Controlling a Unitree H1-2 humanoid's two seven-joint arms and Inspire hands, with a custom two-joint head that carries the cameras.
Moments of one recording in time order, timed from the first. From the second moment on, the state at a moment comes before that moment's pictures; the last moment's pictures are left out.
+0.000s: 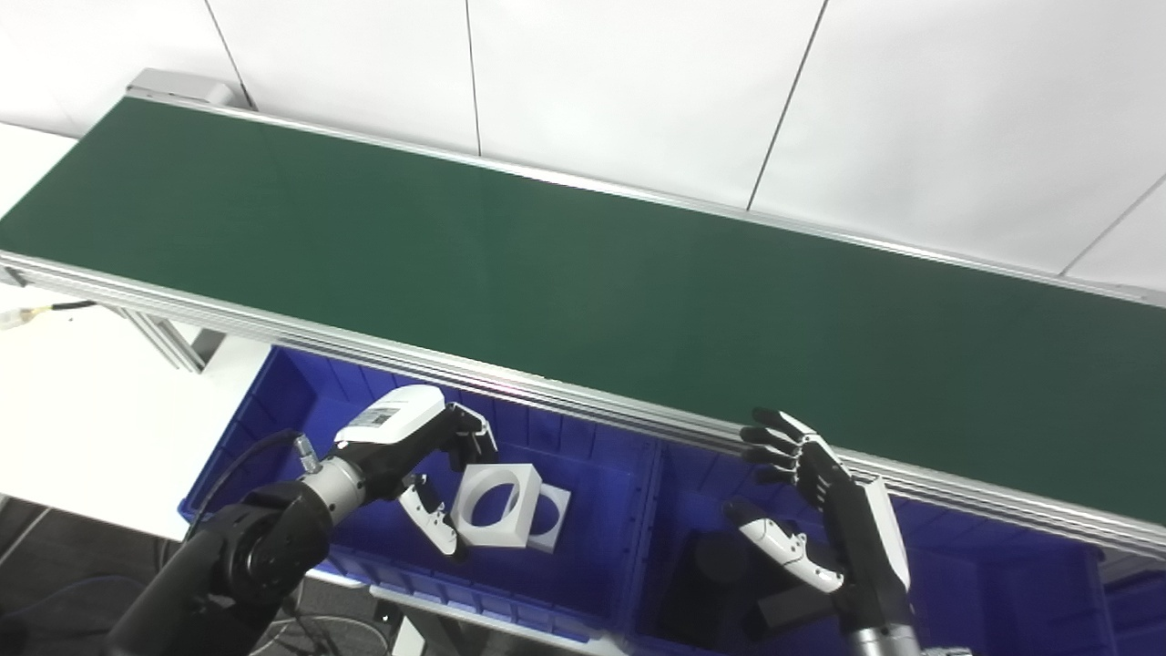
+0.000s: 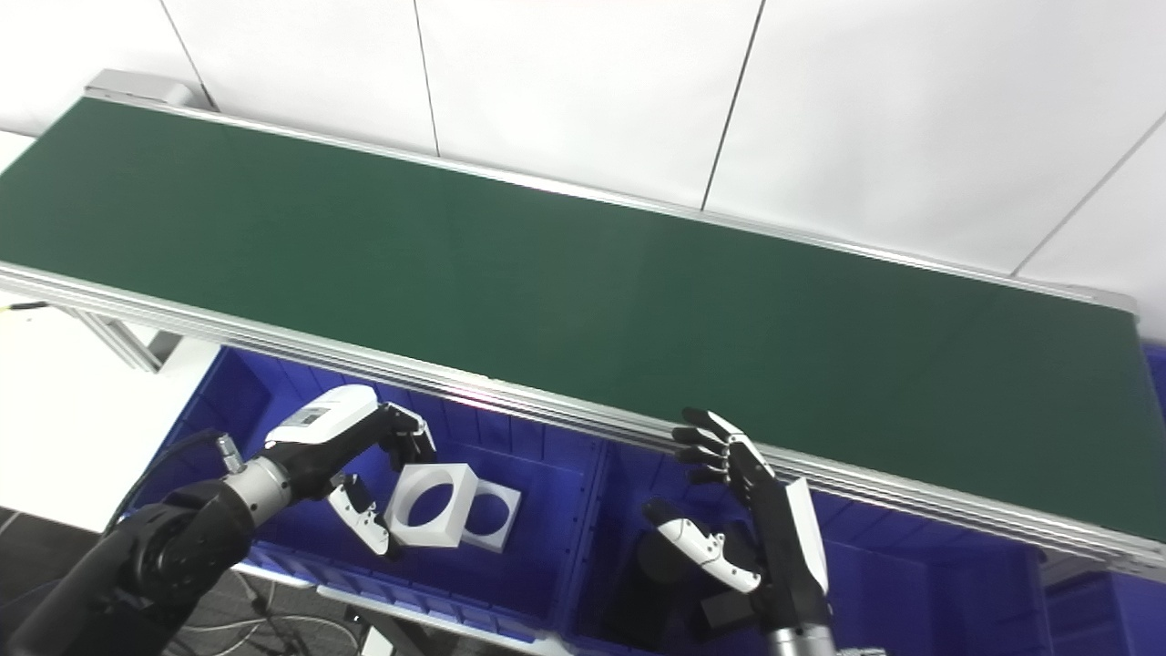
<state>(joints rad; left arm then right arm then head) 0.12 0.42 -0.28 -0.13 0.69 0.00 -0.34 0.26 -0.12 0.18 -0.14 -0.21 -0.22 0.06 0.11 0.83</state>
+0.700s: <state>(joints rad) 0.03 0.38 -0.33 0.02 0.79 0.02 -0.28 0.26 -0.14 0.17 -0.14 -0.20 -0.22 0.08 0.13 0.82</state>
